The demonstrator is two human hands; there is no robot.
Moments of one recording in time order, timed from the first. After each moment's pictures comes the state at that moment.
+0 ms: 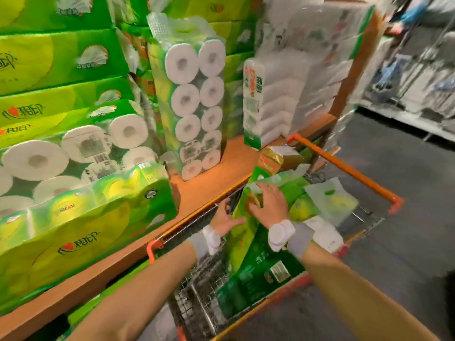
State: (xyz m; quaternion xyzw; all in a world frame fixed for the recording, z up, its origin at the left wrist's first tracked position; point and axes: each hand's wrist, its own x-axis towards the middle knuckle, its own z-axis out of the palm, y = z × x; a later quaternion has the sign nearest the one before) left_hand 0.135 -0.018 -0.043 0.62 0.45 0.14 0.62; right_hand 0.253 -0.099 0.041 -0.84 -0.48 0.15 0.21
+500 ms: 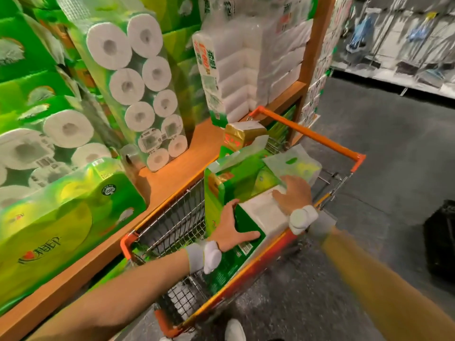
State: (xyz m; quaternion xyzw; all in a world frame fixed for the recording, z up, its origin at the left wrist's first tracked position) left_hand 0.181 -0.131 -0.046 0.77 0.33 0.09 0.54; right_hand 0.375 -0.199 0.007 -0.89 -0.36 0.18 0.21
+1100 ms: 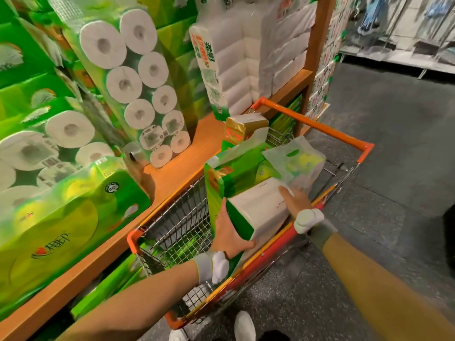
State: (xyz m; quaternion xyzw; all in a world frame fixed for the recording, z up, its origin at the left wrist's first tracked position) left_hand 0.180 -0.155 -0.062 0.79 0.40 0.17 0.44; right_hand 0.374 -0.218 -0.020 -0.82 -0.19 0.34 0.42
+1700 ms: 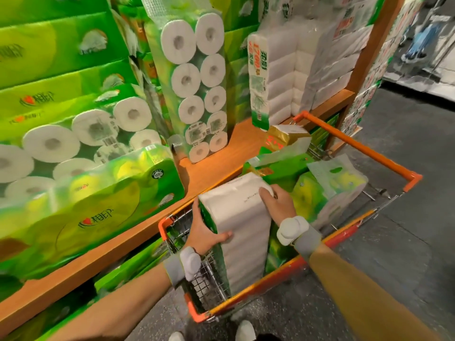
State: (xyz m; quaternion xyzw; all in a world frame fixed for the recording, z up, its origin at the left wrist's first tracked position) left_hand 0.045 -0.093 -0.036 0.65 0.45 0.31 0.54; right_hand 0.245 -0.142 0.016 -0.75 -0.36 0.31 0.46
